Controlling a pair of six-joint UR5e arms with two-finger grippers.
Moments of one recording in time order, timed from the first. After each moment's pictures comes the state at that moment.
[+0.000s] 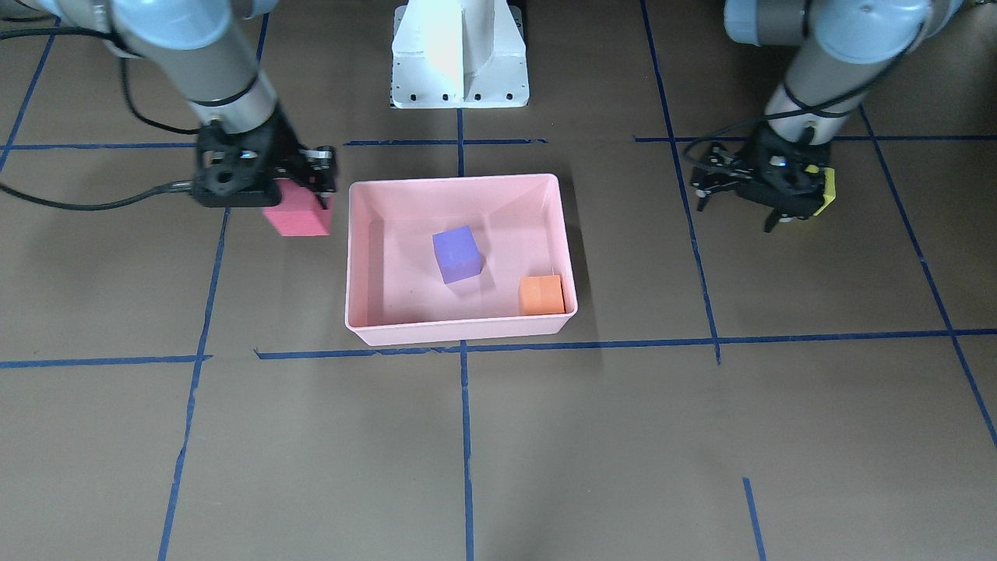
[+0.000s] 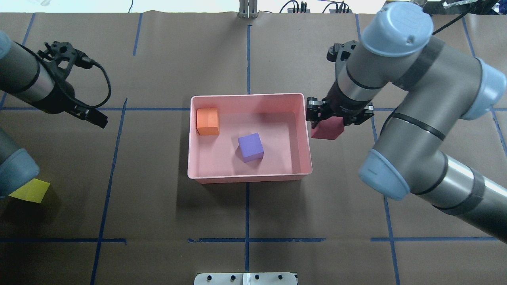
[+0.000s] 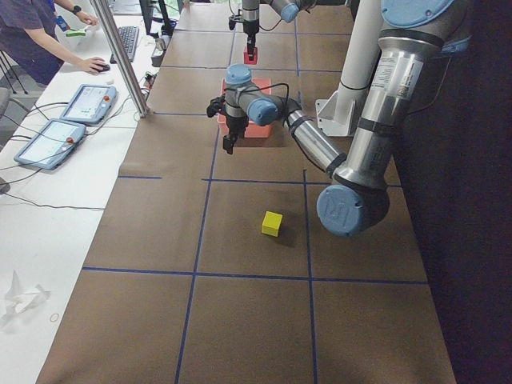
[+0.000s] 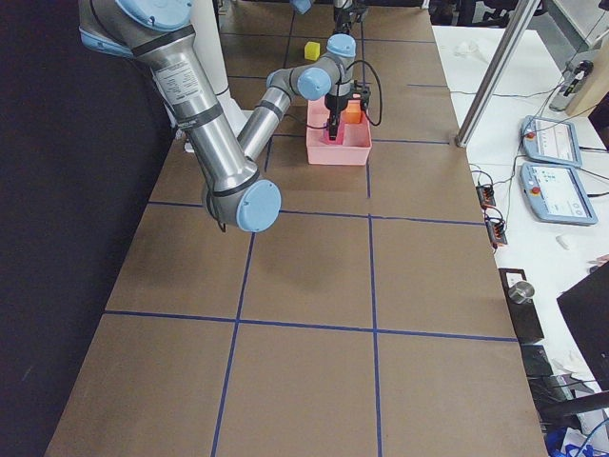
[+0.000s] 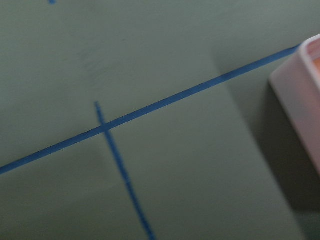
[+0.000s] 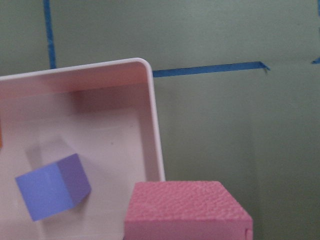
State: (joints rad) left arm -0.91 -1.74 -1.99 -1.65 -2.10 -0.47; right arm 0.72 -0.94 1.91 -1.84 2.08 1.15
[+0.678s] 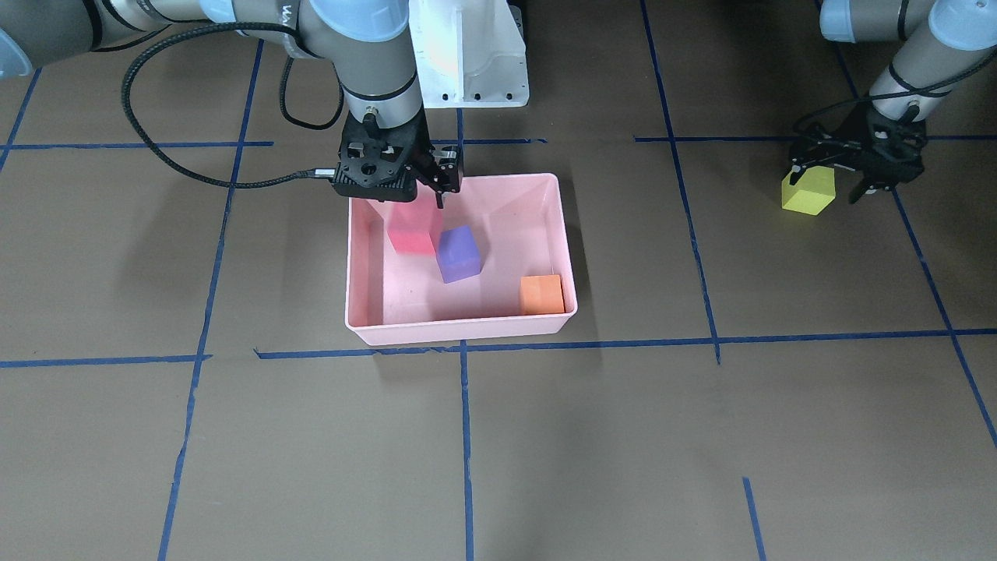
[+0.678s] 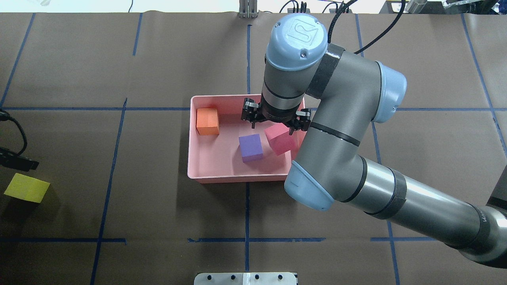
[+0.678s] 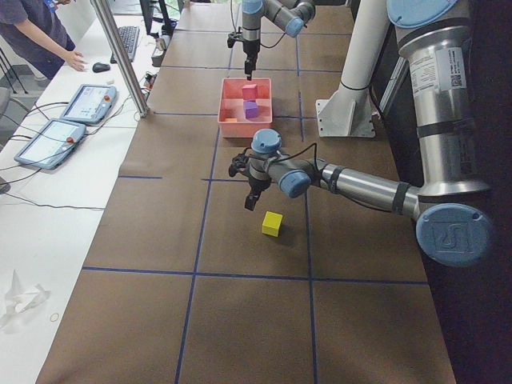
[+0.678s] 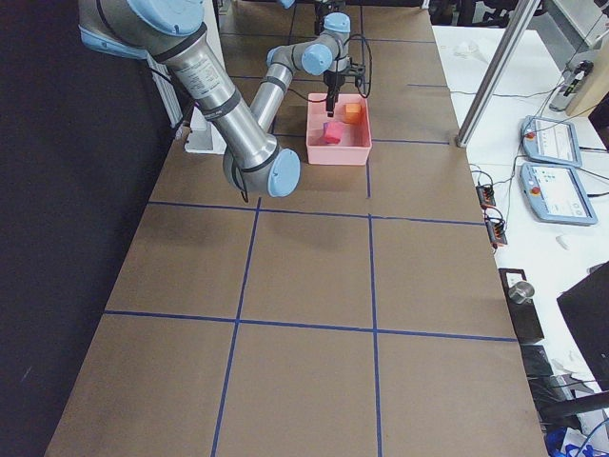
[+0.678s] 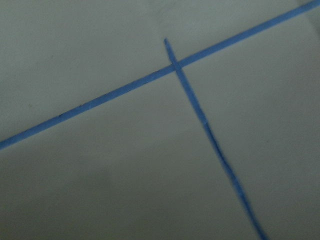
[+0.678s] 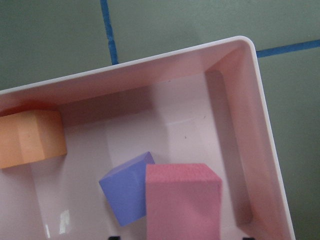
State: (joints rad) left arm -0.93 -1.32 -1.95 -2.11 -2.11 -0.53; right arm 0.61 -0.76 1.77 -1.85 1.97 1.31
